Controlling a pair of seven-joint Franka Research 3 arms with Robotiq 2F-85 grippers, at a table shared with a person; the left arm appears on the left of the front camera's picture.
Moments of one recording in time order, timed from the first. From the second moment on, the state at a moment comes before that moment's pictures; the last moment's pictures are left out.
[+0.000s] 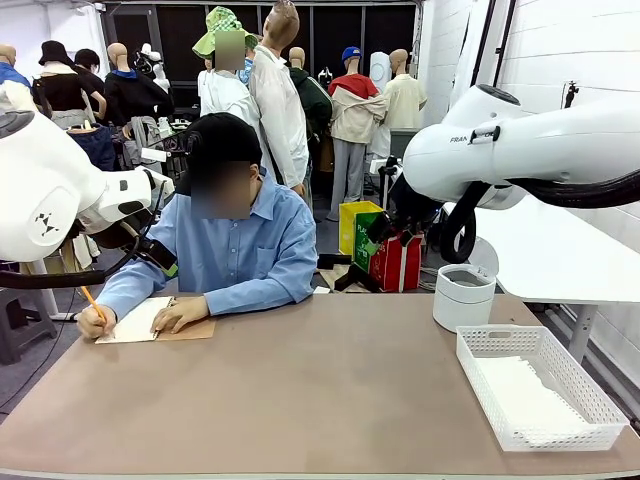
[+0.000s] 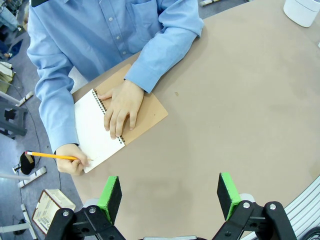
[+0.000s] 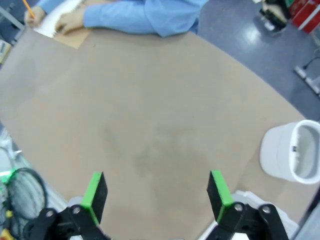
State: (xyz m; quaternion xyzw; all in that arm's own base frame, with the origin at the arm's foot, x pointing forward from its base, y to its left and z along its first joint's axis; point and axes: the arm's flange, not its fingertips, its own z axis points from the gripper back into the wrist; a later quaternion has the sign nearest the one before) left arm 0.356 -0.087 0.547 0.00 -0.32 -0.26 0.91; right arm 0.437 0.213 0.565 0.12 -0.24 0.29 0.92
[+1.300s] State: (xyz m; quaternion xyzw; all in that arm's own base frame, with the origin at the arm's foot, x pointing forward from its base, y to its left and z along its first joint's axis) left arm 0.356 -0.087 0.547 0.00 -0.32 -0.26 0.91; right arm 0.437 0.213 0.567 0.12 -0.24 0.29 0.92
